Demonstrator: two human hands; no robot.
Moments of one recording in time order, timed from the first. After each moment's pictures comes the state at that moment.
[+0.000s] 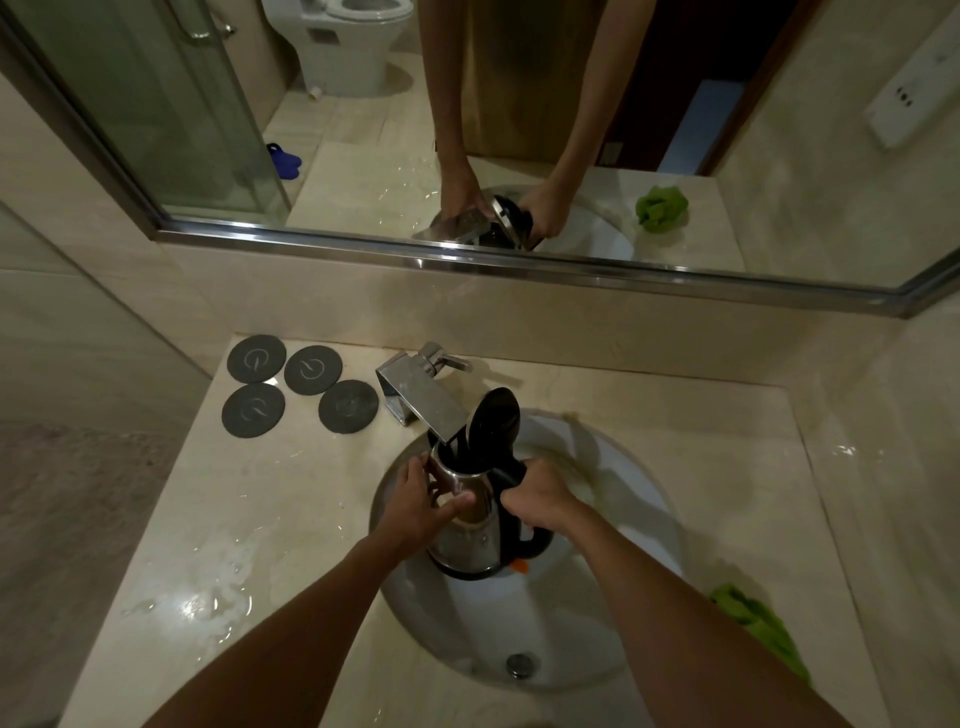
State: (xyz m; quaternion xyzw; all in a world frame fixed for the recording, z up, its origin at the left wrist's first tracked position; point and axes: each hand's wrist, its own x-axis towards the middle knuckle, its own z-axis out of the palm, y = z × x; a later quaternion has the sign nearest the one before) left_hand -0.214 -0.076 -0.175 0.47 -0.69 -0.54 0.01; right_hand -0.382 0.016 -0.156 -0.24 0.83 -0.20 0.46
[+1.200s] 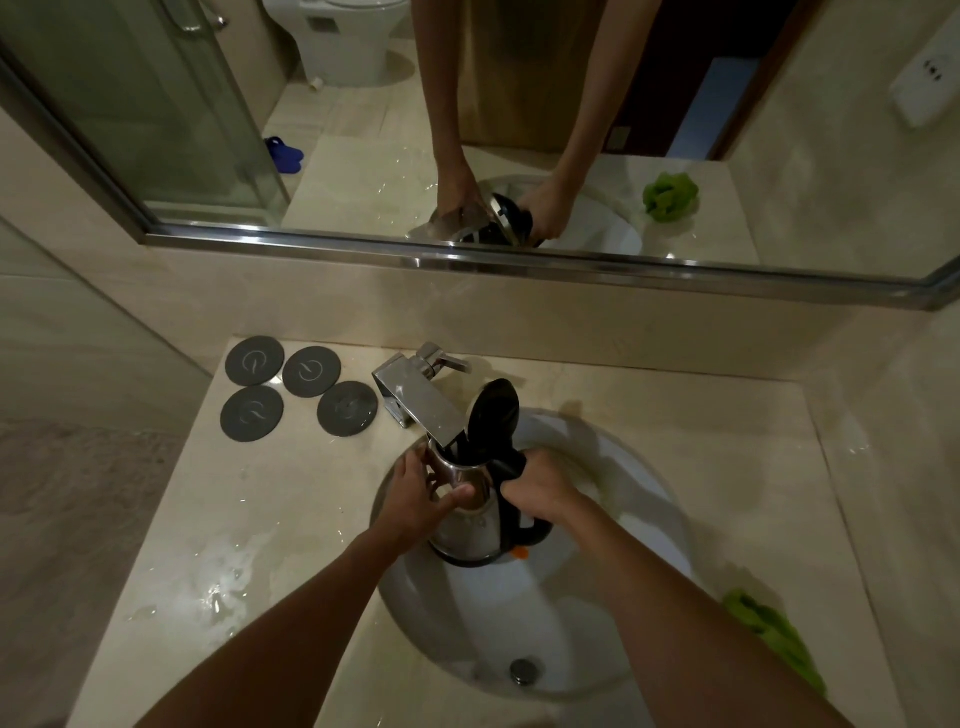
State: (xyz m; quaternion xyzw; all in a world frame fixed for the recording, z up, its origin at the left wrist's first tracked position) left_hand -0.227 -0.083 -0.161 0.48 -0.72 -0.50 0.04; right_hand -0.392 0.004 -0.161 -0.27 0.83 -0.20 0.45
